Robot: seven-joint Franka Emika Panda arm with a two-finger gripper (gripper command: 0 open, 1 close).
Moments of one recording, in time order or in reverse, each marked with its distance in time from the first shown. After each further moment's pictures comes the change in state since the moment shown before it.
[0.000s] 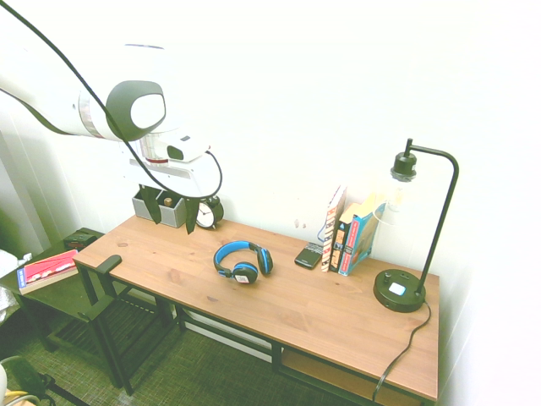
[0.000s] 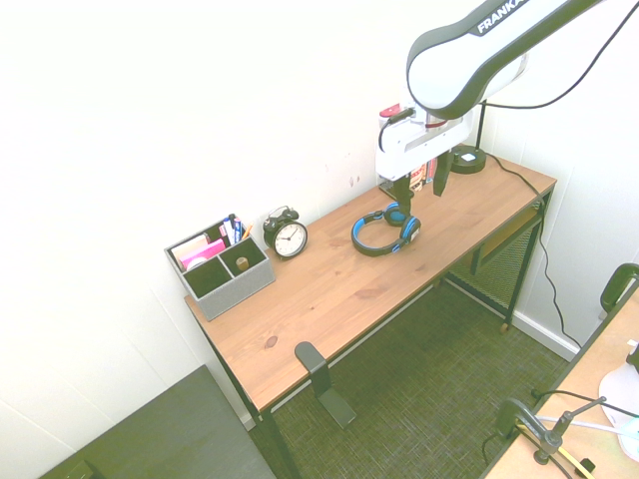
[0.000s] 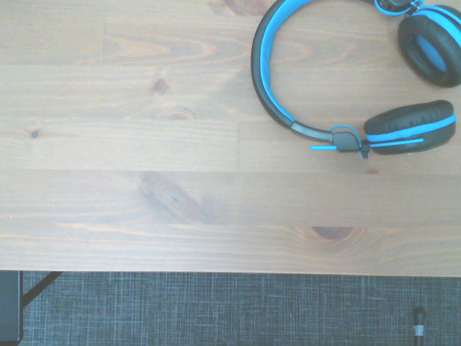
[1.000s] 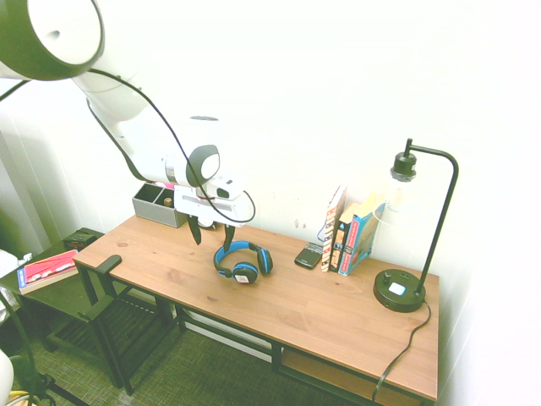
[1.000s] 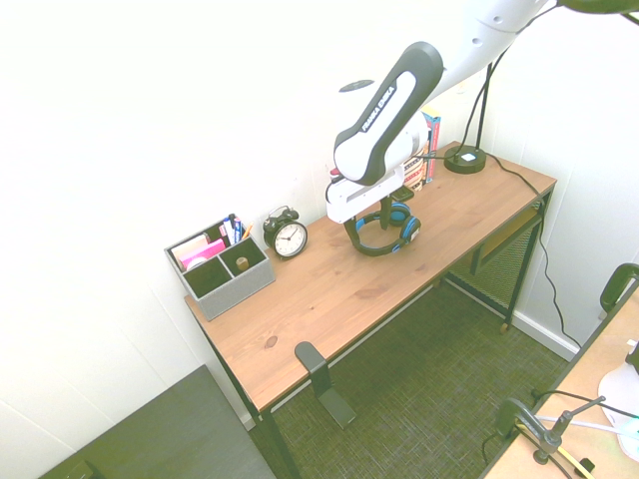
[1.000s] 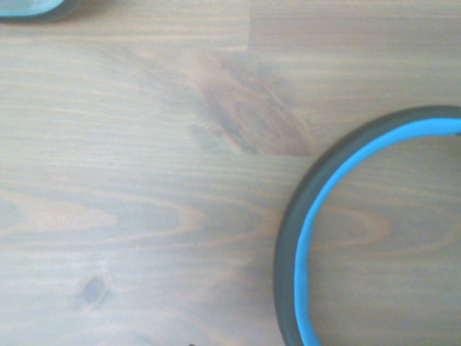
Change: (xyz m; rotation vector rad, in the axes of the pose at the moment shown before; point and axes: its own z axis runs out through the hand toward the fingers) arm 0.104 -0.119 0.171 -0.049 -0.023 -0.022
